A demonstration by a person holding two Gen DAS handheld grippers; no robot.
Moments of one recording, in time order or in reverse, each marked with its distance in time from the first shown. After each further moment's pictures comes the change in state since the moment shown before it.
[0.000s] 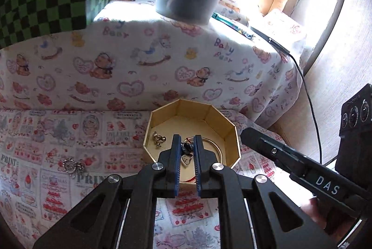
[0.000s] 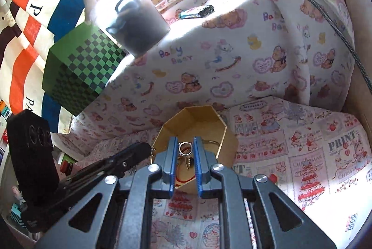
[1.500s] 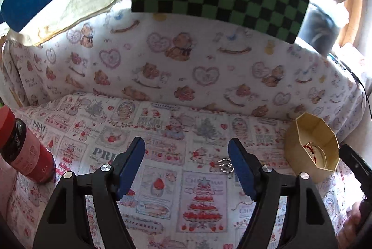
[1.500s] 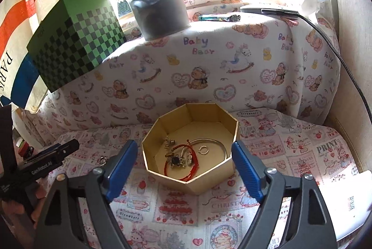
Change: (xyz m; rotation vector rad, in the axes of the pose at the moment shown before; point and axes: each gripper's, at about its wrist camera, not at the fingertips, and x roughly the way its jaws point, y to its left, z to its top) left arm -0.053 0.168 -0.030 -0.148 -0.114 0.340; right arm 0.023 0.052 -0.046 -0.186 -0.137 -0.245
